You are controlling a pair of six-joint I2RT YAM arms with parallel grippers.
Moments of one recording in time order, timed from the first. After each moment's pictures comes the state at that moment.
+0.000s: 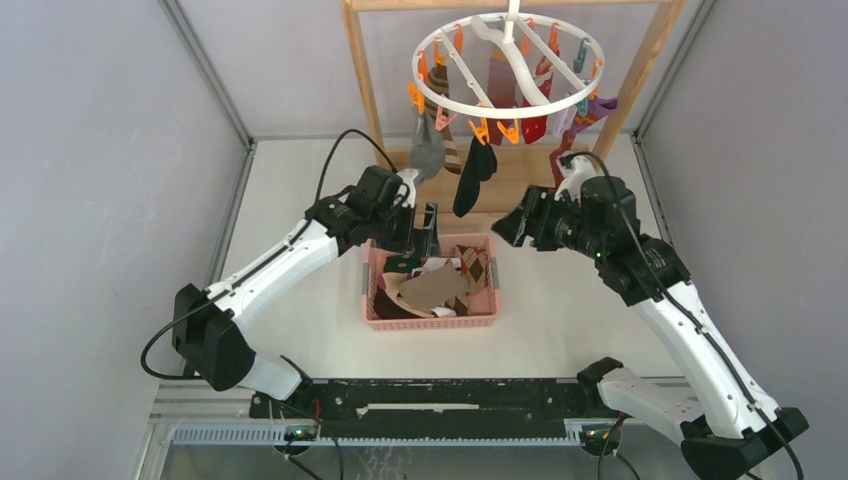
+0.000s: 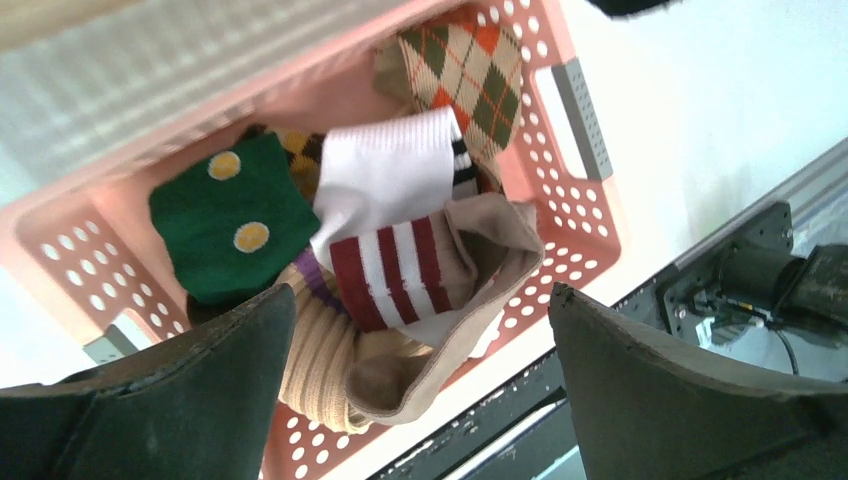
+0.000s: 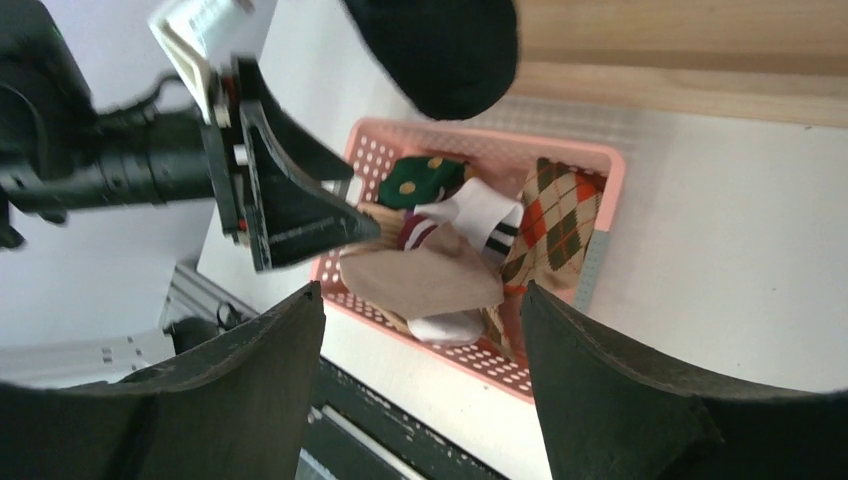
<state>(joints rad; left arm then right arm) -0.66 1.46 1.27 -0.69 0.18 -0.40 0.44 0.94 1.17 -0.68 -0.20 0.55</state>
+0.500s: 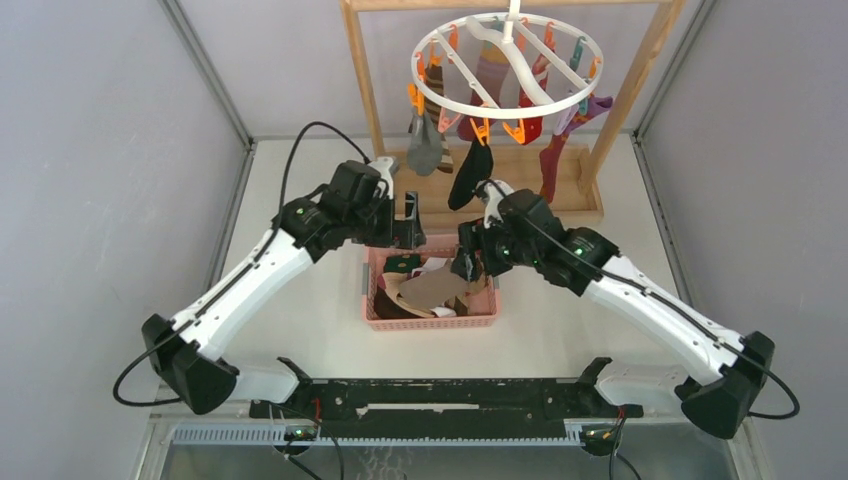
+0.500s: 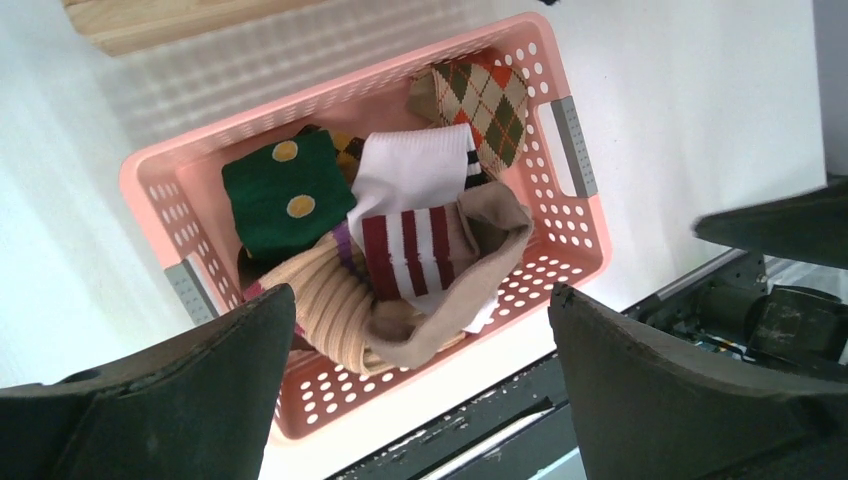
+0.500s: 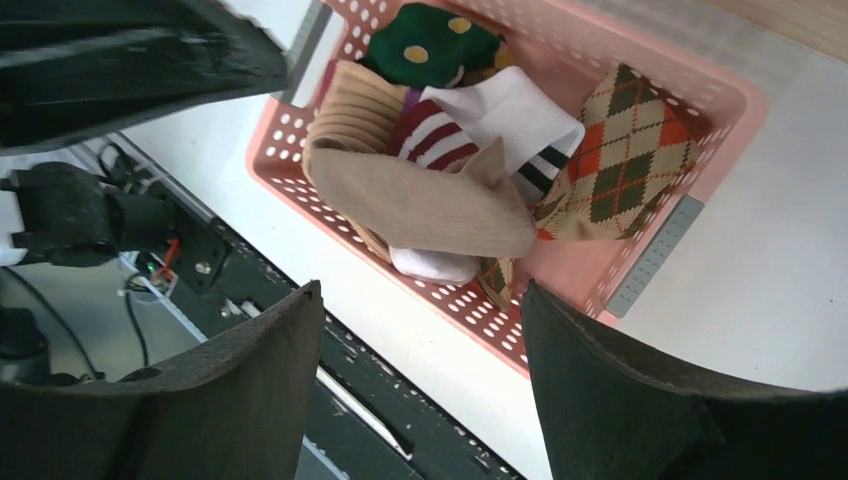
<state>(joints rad) -0.66 1.35 1.37 -0.81 0.06 -0.45 0.77 1.14 1.17 -0.72 -0.10 0.41</state>
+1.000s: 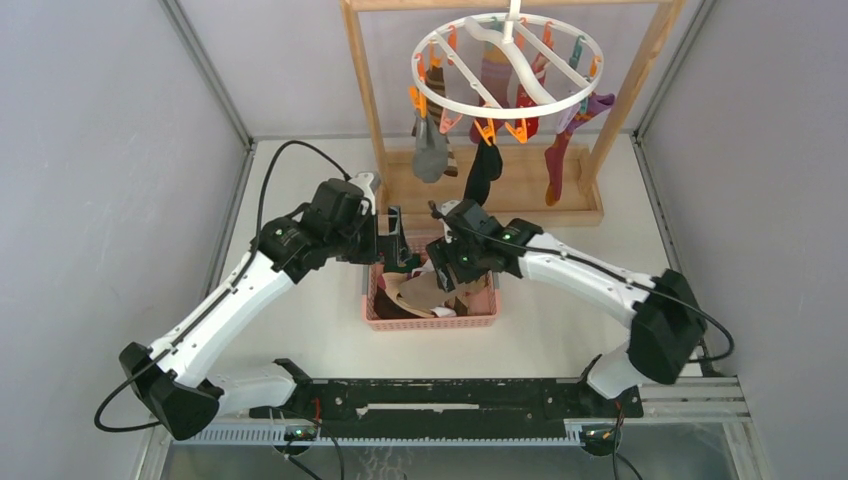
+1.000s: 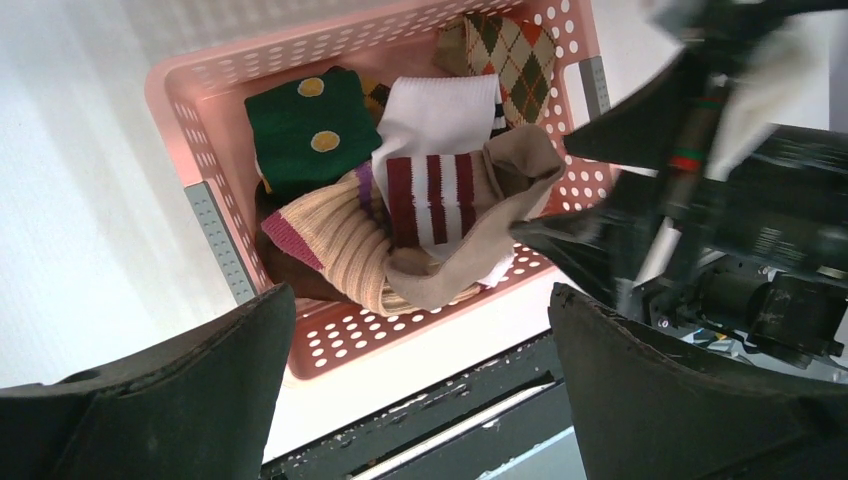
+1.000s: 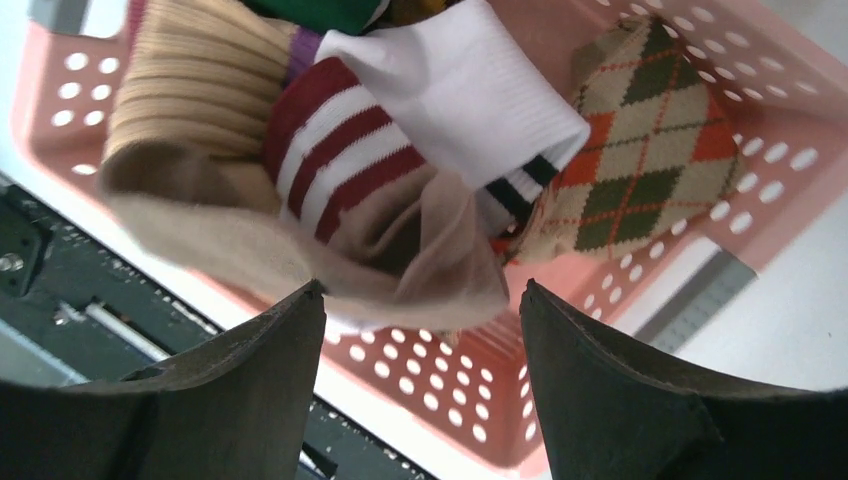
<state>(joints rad) -0.65 1.18 1.24 -0.86 0.02 -0.52 0.84 1.48 1.18 -0.68 -0.02 0.29</state>
